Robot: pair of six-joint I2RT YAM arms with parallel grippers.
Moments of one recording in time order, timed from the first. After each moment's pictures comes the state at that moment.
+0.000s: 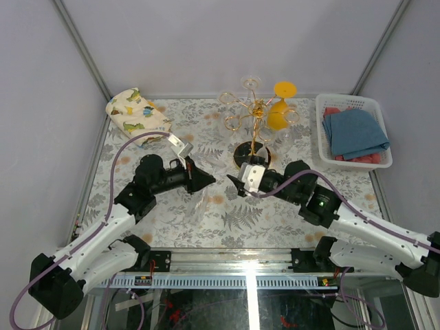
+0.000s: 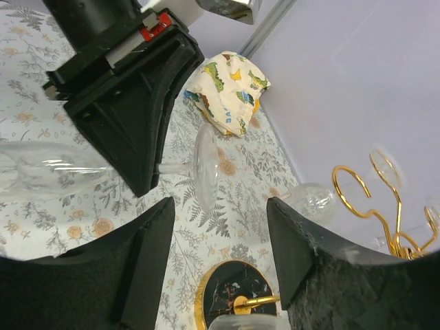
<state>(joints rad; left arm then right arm) -0.55 0.87 0.61 0.06 0.57 -0.39 0.99 0.97 0.82 0.09 -0.12 -0.60</state>
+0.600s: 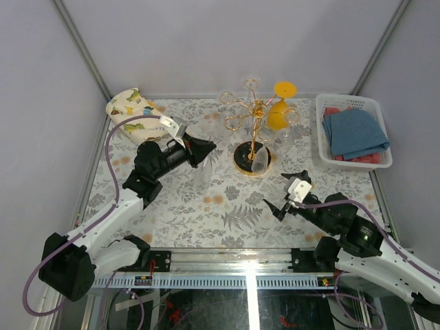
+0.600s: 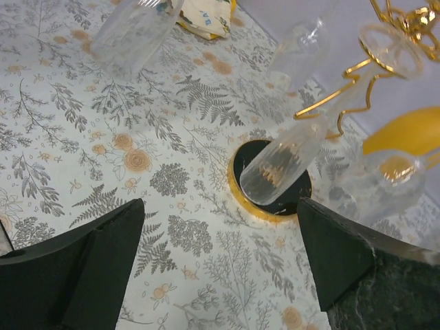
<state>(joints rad) -0.48 1.04 0.69 0.41 0.43 -0.32 0.99 0.42 0.58 -0.30 0.12 -0.34</state>
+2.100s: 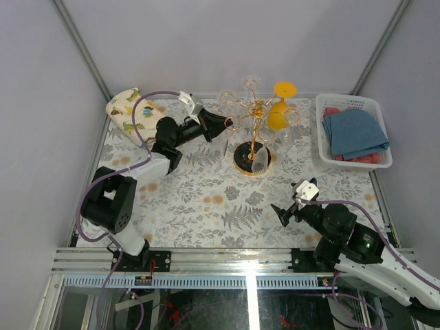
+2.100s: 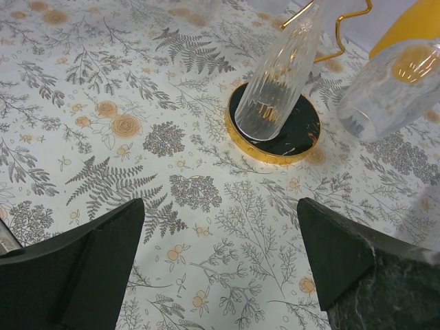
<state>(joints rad) -0.37 1.64 0.95 1.00 0.71 -0.35 0.99 0.23 0.46 -0.45 0.27 -0.13</state>
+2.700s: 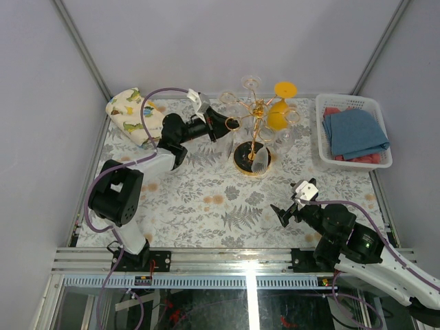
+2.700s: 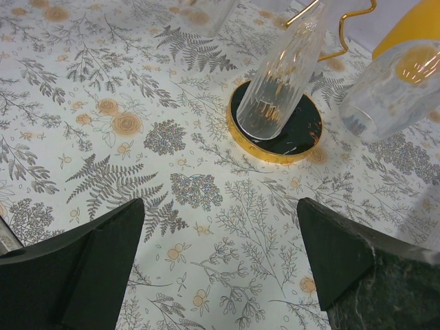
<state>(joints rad) -0.39 1.73 1.03 1.02 0.79 -0.40 0.99 0.23 0.45 -0.45 0.27 -0.14</state>
